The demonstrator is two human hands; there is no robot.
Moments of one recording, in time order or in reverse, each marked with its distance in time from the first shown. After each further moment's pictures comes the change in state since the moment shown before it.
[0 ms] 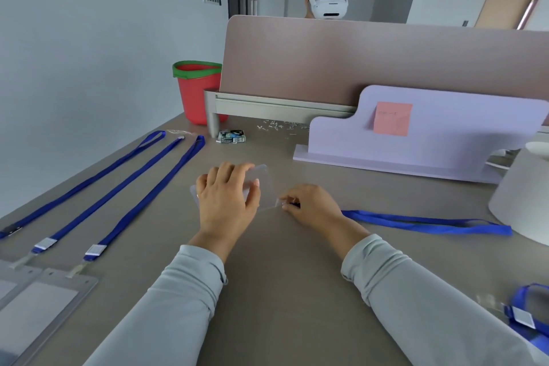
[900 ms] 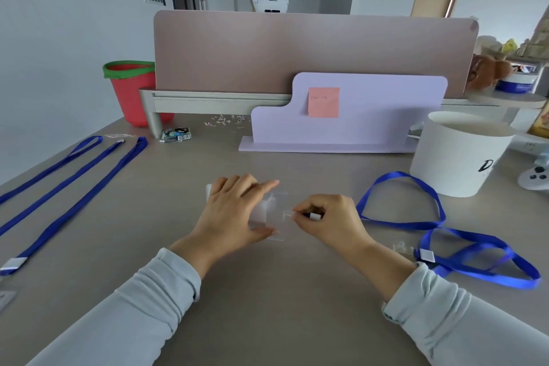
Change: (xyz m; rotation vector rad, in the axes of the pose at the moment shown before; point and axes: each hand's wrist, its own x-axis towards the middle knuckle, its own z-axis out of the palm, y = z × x) left_hand -0.030 0.076 0.014 -0.109 -0.197 0.571; right_hand -0.136 0.045 -0.039 0.483 0.389 0.154
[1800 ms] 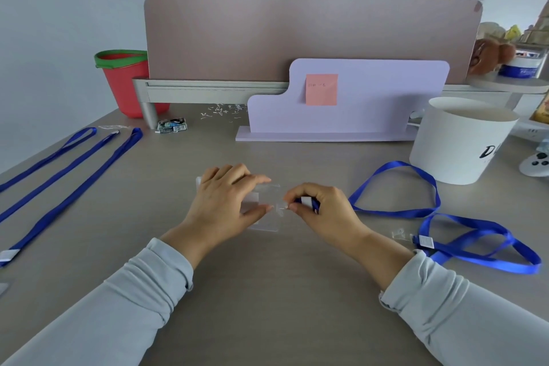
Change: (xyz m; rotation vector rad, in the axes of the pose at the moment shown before) left_hand 0.000 0.002 -0.007 -0.017 -0.005 -0.034; right_hand 0.000 0.003 0.001 0.035 -0.115 -0.063
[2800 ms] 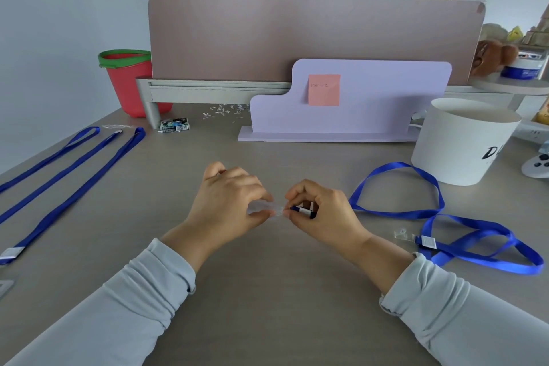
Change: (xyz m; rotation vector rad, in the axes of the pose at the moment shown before) left_hand 0.003 0.007 -0.014 0.050 -0.033 0.059; right_hand -0.007 -0.011 0.004 -0.028 0.016 -0.087
